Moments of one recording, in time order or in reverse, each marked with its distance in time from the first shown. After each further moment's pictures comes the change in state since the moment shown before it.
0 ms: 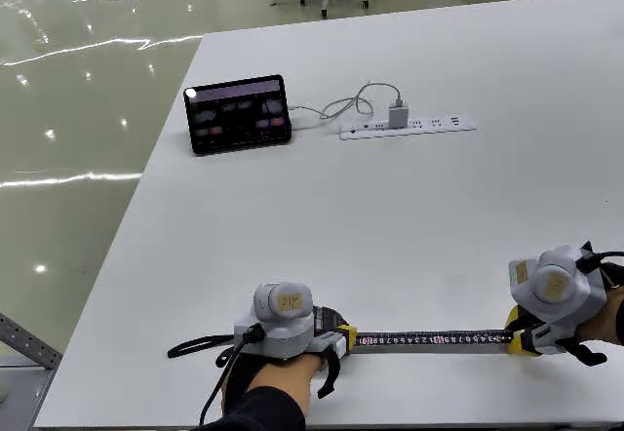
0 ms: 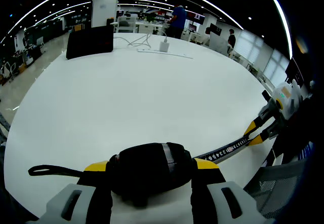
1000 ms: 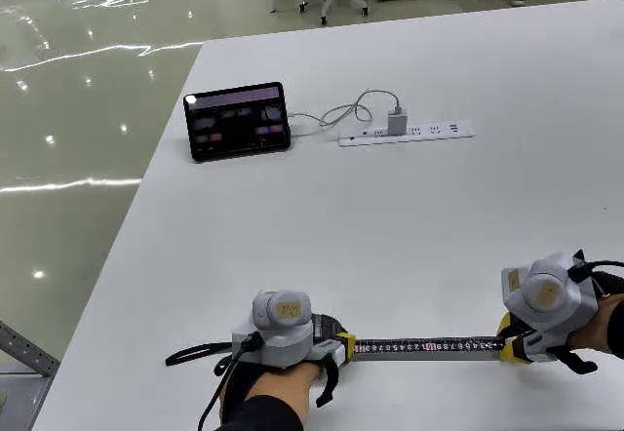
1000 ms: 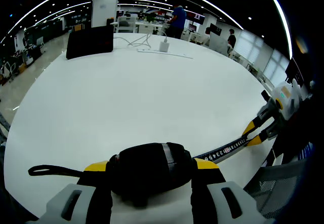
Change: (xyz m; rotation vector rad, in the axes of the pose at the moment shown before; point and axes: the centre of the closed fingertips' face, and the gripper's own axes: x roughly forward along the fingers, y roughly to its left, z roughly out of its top) left arm 0.000 0.000 0.000 -0.001 0.000 -0.001; right arm 0.003 0.000 0.009 0.001 -0.016 -0.007
